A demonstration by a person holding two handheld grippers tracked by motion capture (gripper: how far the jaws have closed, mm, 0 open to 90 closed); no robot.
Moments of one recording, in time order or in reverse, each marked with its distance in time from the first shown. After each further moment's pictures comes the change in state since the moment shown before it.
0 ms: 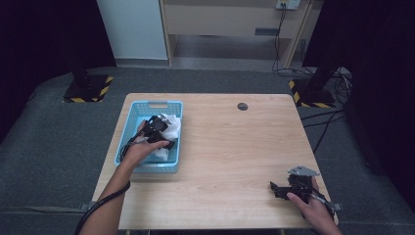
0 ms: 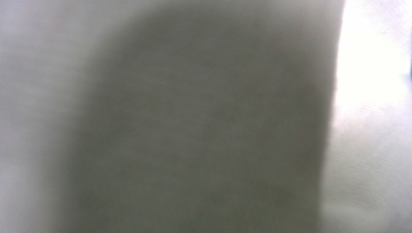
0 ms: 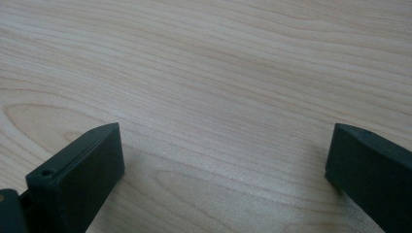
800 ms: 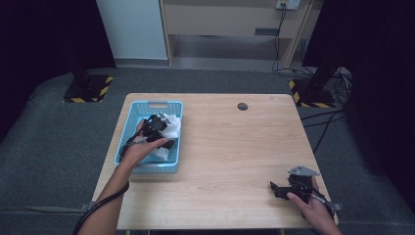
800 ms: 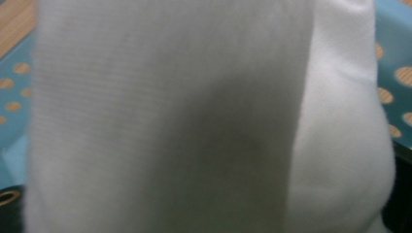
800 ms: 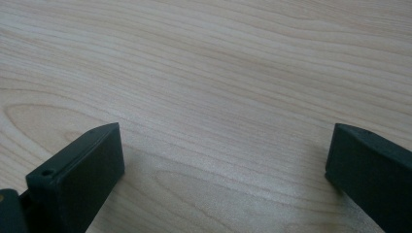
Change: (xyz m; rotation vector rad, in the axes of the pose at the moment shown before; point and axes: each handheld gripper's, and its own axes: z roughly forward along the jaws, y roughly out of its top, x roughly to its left) left arm -0.003 0.002 -0.011 -0.024 0.024 0.008; right arm 0.000 0.000 0.000 -0.001 0.000 -0.001
